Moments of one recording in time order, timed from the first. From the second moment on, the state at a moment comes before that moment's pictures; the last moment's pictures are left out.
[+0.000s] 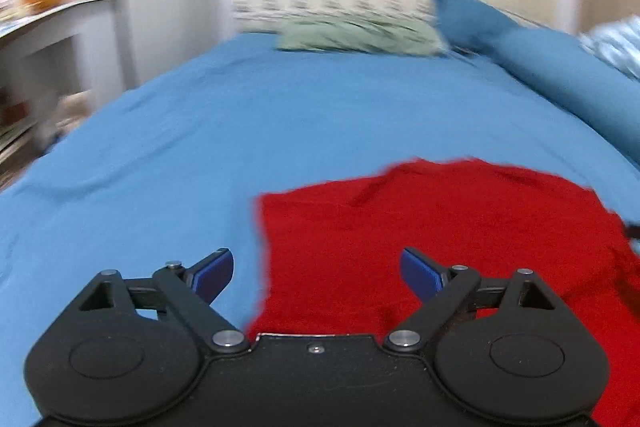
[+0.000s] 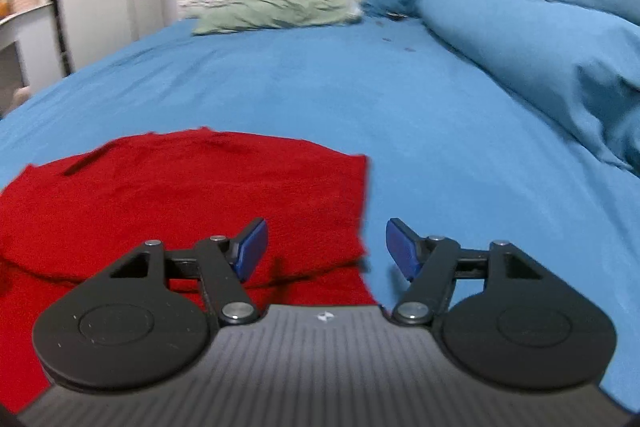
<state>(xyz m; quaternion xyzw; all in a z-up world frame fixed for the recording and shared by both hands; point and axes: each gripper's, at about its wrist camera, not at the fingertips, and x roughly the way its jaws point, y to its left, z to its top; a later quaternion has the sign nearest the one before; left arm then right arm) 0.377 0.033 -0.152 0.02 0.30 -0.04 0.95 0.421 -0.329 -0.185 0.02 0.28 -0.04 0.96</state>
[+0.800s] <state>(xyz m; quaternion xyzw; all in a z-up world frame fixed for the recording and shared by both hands) 0.523 0.078 -0.199 -0.05 0.39 -0.16 0.91 0.469 -0.309 -0.209 0.05 0.31 0.01 0.95</state>
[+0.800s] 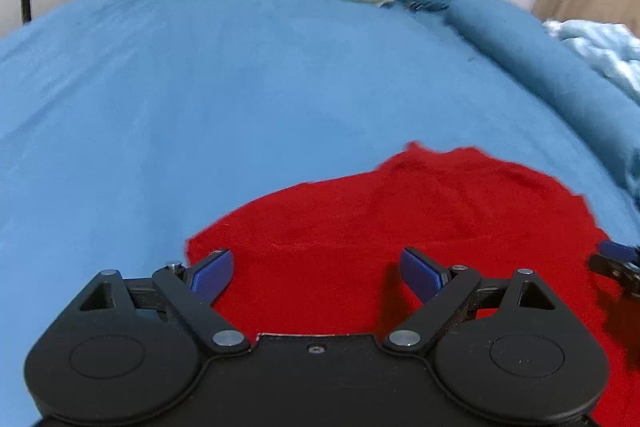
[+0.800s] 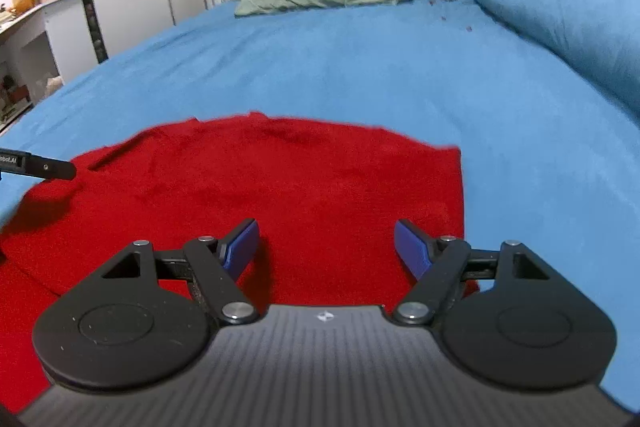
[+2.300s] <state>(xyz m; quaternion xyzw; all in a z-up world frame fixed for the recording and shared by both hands) 0.134 0.070 -0.096 0.00 0.37 -0.07 0.93 0.083 -0.384 -0.034 0.05 0.32 0.06 0.94</state>
